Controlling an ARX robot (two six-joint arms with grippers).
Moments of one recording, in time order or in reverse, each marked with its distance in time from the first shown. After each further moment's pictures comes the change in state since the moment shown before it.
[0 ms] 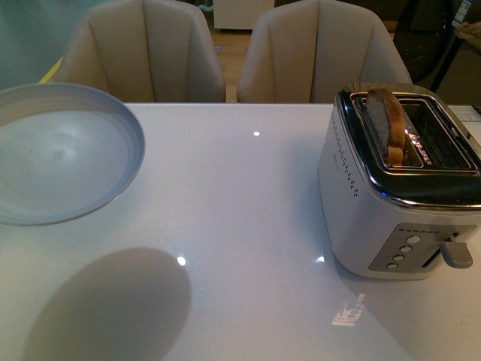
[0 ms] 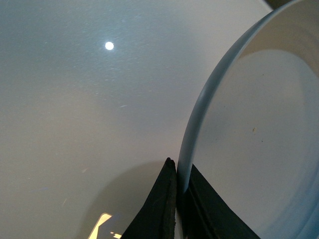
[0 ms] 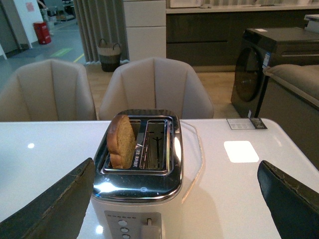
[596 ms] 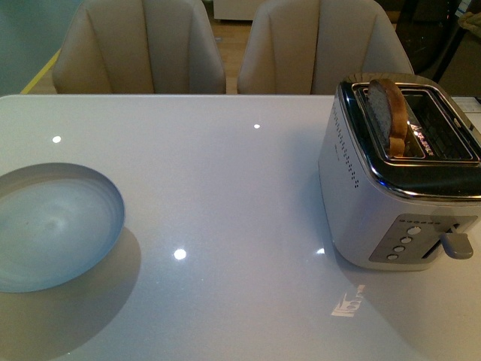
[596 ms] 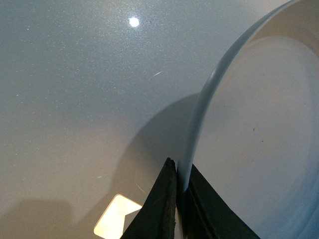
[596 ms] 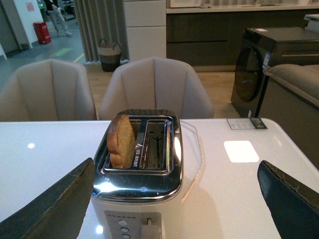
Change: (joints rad) left arm 0.157 0.438 -0.032 0.340 0.045 0.110; right arm 0.000 0.000 0.000 0.000 0.000 0.000
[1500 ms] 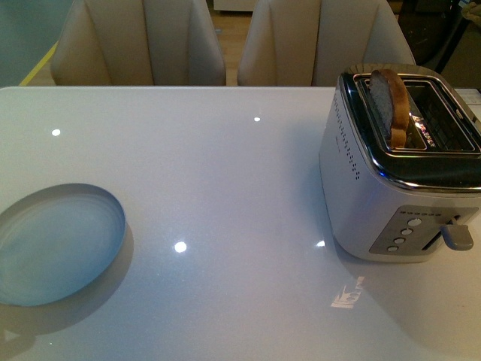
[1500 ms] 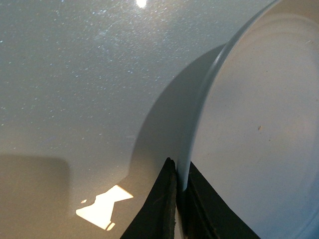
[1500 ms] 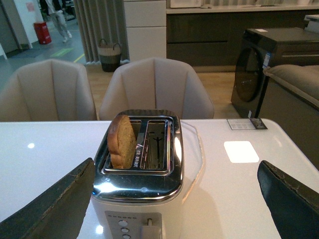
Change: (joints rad) left arm 0.038 0.215 0.006 0.124 0.007 -0.086; right arm 0.000 0.000 0.000 0.000 0.000 0.000
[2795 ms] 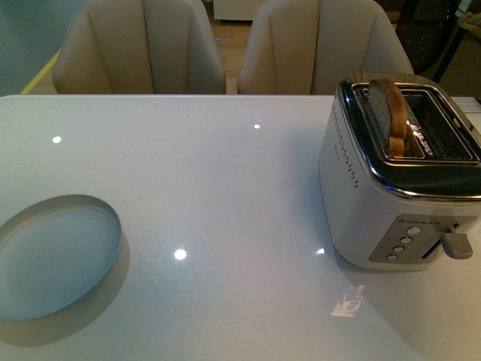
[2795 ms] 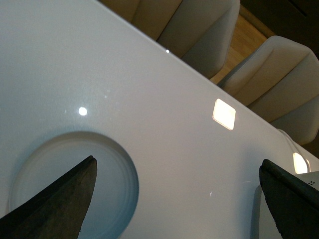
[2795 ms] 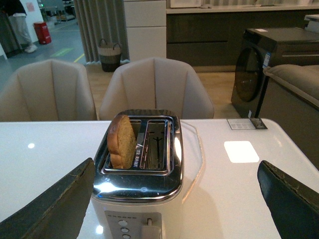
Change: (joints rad) left arm -0.377 -1.139 -0.059 -0.489 -0.228 -0.053; right arm 0.000 0.000 0.000 0.000 0.000 0.000
